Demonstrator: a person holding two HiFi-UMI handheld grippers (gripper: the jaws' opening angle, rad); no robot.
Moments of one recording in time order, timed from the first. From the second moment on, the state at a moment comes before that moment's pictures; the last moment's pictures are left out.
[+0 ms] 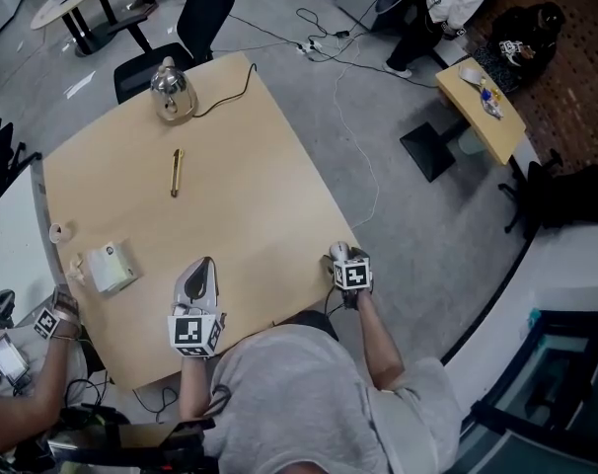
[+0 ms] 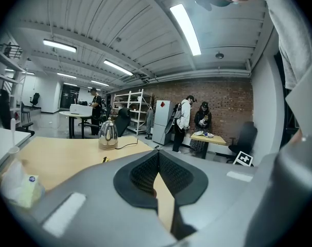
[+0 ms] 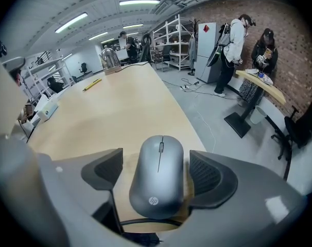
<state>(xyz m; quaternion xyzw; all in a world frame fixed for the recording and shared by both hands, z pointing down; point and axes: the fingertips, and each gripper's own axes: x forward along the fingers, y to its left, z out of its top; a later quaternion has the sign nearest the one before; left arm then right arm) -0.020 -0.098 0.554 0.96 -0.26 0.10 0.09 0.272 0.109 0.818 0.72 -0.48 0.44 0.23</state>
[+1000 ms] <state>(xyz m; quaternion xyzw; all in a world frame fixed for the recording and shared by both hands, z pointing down) -0.017 -0.089 0.545 0.96 -0.26 0.09 0.08 0.251 0.036 0.637 0.76 -0.57 0.28 0.13</state>
